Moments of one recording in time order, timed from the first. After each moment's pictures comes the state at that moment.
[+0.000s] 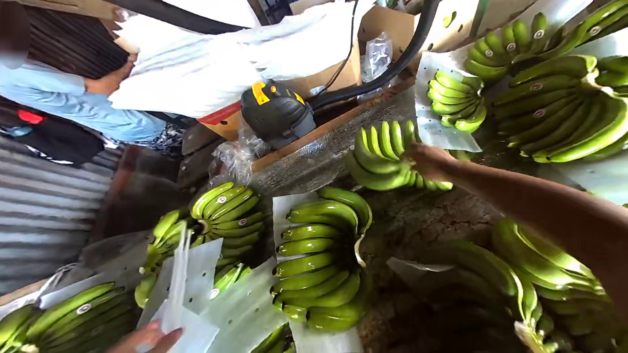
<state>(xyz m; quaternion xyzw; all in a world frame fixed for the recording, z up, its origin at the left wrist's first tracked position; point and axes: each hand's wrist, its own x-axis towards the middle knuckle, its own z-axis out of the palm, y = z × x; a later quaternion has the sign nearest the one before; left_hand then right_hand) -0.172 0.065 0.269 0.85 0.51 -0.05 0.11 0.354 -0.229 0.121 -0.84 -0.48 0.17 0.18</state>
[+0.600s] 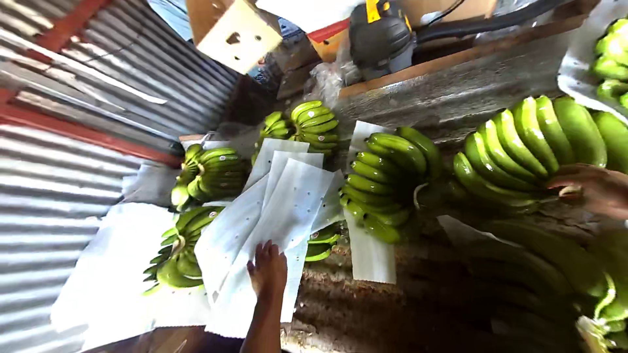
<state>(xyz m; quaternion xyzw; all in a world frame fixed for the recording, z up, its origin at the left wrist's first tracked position) -0.284 -0.051 0.140 0.74 0.66 -0.12 -0.06 0.365 -0.346 0.040 -0.75 -0.59 0.26 0.12</state>
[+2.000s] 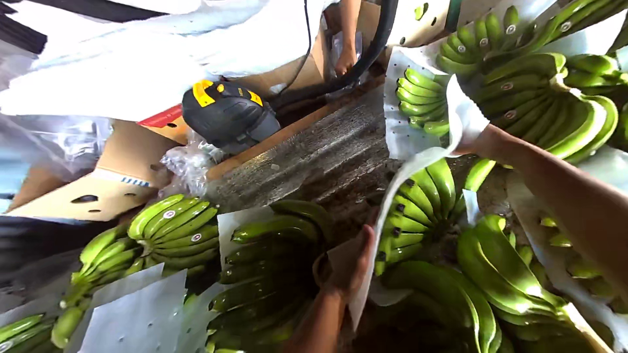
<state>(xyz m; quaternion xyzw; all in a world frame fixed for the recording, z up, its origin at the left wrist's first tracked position) 0.142 -0.174 0.139 0.71 0.23 -0.09 0.66 0.479 -0.381 0.073 -0.78 -0.22 0.25 0.53</state>
